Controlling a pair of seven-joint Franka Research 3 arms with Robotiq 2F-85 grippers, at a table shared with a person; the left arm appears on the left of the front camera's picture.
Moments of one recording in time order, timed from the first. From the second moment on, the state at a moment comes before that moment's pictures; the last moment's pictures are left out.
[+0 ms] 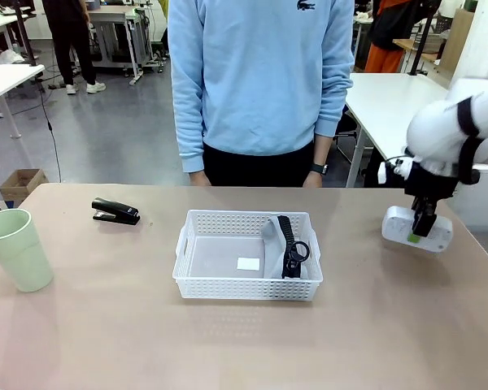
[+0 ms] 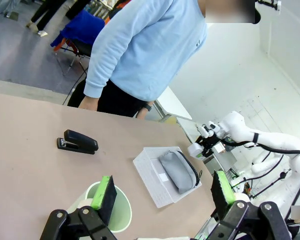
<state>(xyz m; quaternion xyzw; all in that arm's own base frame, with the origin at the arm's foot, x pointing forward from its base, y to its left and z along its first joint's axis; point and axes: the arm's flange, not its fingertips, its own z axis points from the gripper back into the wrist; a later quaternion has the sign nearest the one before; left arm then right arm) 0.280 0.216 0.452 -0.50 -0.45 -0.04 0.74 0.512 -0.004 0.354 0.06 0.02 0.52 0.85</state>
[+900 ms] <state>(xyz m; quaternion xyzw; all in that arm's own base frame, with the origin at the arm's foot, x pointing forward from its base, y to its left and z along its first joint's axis) 0.279 0.216 0.452 -0.50 -0.45 -0.04 0.74 0.403 0.018 0.467 0.09 0.05 0.31 0.95</state>
